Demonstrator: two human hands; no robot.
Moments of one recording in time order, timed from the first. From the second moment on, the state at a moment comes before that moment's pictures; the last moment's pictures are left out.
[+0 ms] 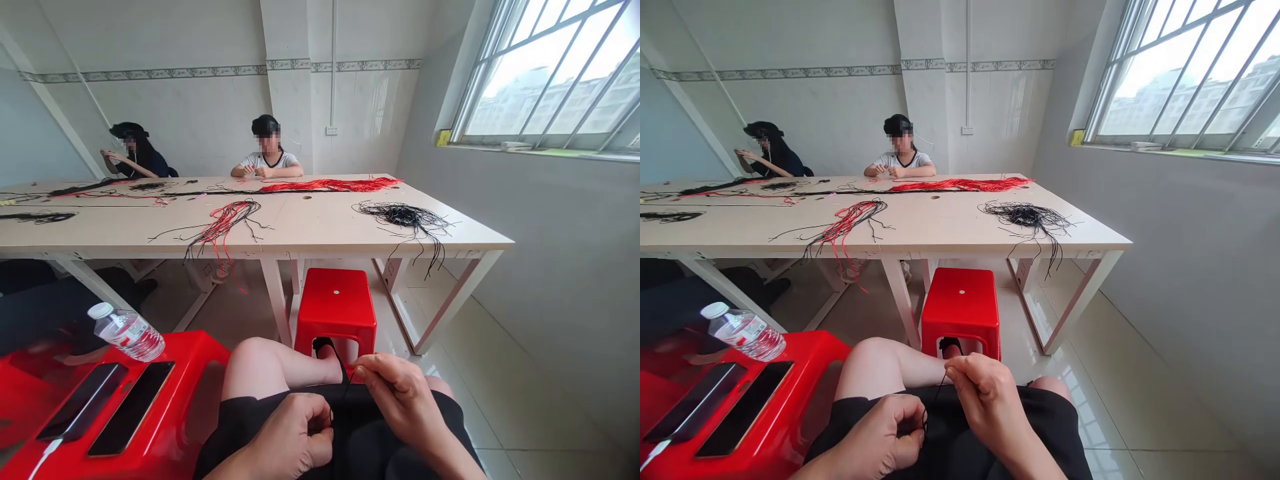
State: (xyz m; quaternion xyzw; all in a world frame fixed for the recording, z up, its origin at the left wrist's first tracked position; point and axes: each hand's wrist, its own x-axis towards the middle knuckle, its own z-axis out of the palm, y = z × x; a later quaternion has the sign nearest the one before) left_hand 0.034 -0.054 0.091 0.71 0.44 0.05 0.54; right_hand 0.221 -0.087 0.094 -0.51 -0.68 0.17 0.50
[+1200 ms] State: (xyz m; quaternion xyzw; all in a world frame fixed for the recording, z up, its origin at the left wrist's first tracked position) left_hand 0.030 -0.060 0.073 0.77 0.46 0.01 0.44; right_hand 0.189 -0.095 0.070 -0.48 -0.74 0.25 0.40
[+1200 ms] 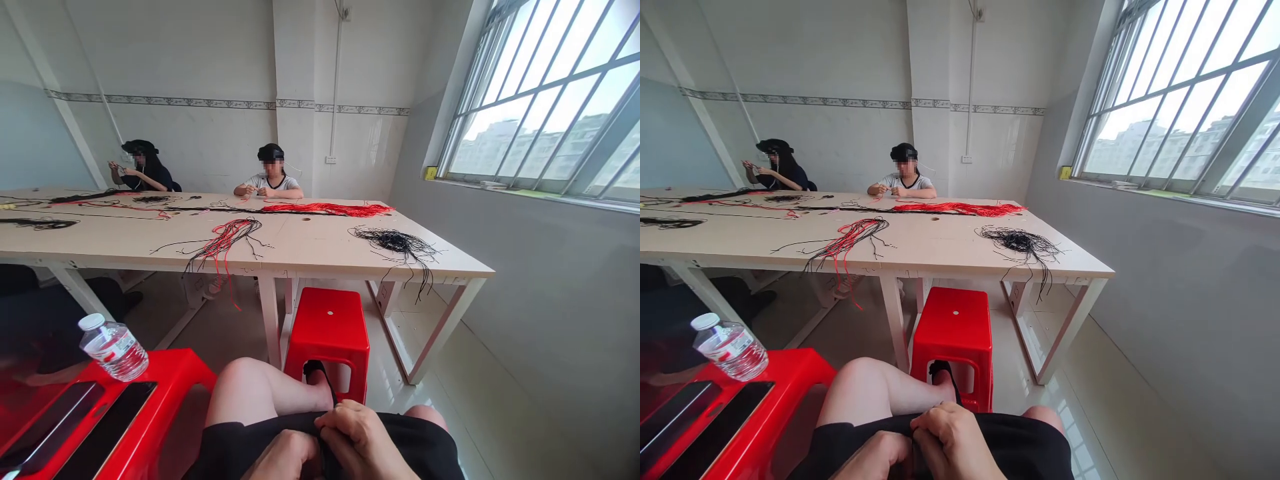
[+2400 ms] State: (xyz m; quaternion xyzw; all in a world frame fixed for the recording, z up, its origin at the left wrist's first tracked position) left_hand 0.056 -0.036 0.077 0.50 0.41 0.30 0.70; right_hand 0.188 -0.093 0.051 -0.52 -0.55 0.24 0.61
